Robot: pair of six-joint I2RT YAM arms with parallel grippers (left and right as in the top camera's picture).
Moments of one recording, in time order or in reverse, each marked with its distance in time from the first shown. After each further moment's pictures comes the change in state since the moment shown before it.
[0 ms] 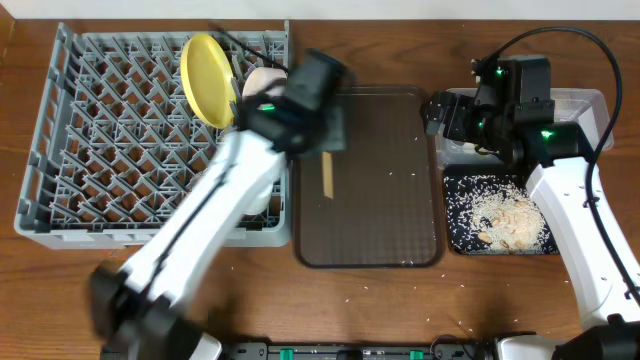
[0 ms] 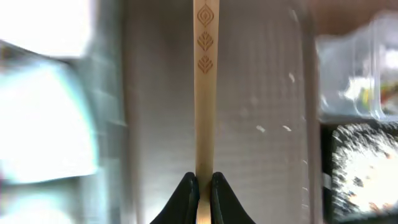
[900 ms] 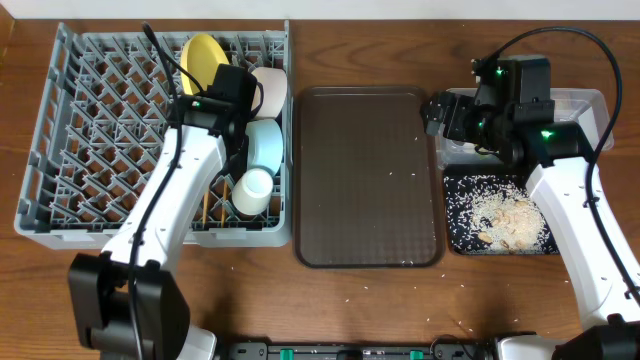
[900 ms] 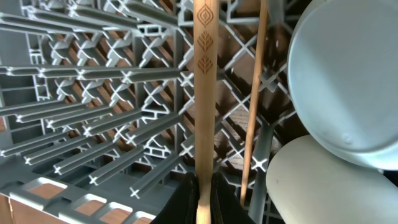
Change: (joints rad) left arm 0.298 0.009 -0.217 -0.137 -0.363 0.342; right arm 0.000 0.000 0.000 0.000 0.000 0.000
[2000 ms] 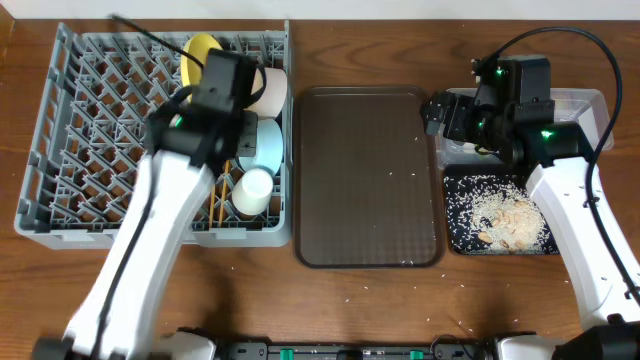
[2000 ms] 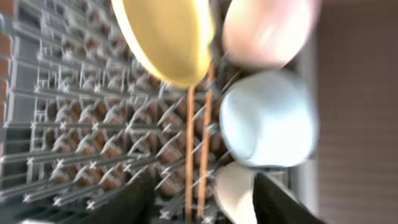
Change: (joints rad) left arm -0.078 -0.200 0.118 0.039 0.084 -0.006; right arm 0.000 0.000 0.000 0.000 0.000 0.000
